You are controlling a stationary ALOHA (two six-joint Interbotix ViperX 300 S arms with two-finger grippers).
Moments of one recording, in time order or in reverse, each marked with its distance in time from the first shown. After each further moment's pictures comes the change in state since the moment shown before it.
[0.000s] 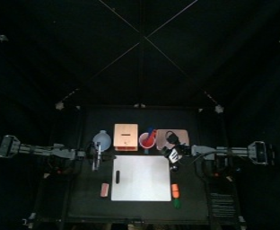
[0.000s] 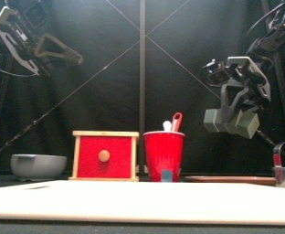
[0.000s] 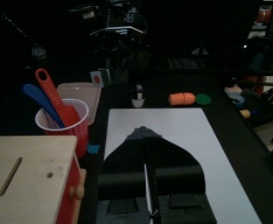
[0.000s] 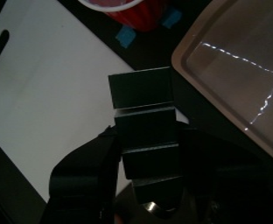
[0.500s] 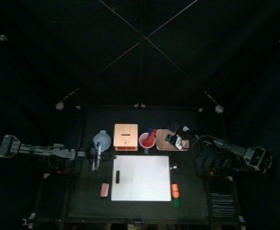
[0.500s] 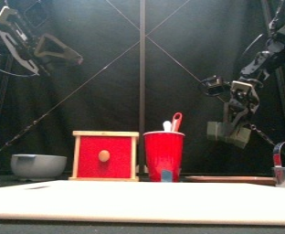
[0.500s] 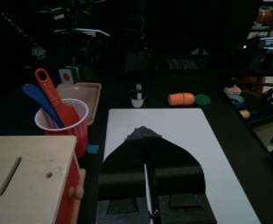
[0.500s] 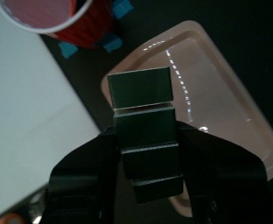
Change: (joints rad) left arm -0.005 -0.002 0.000 0.000 -0.002 -0.002; right arm -0.500 0.008 0.014 0.545 0.035 -1.140
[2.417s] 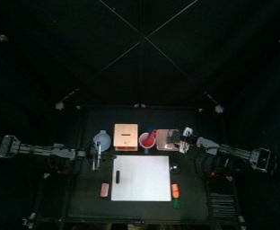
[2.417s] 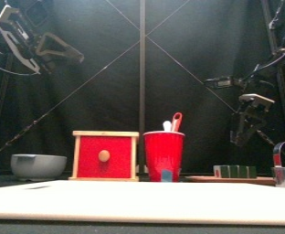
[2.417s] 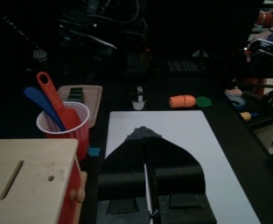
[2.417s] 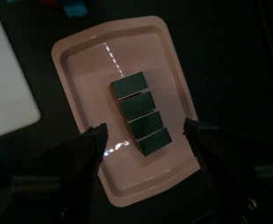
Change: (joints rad) left arm 0.005 0.002 -0.008 0.000 0.000 0.003; right arm 0.100 -0.044 0.081 -0.612 -0.069 0.166
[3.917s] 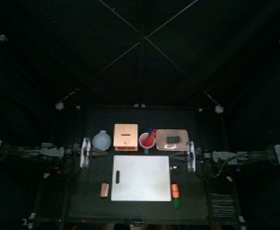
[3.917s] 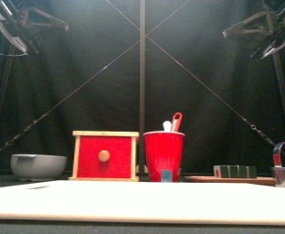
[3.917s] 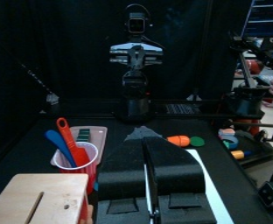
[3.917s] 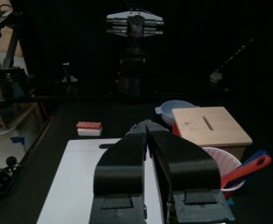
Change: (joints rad) left arm 0.005 -0.293 0.006 0.002 0.092 -0.003; right arm 0.514 -0.462 0.169 0.267 -0.736 0.069
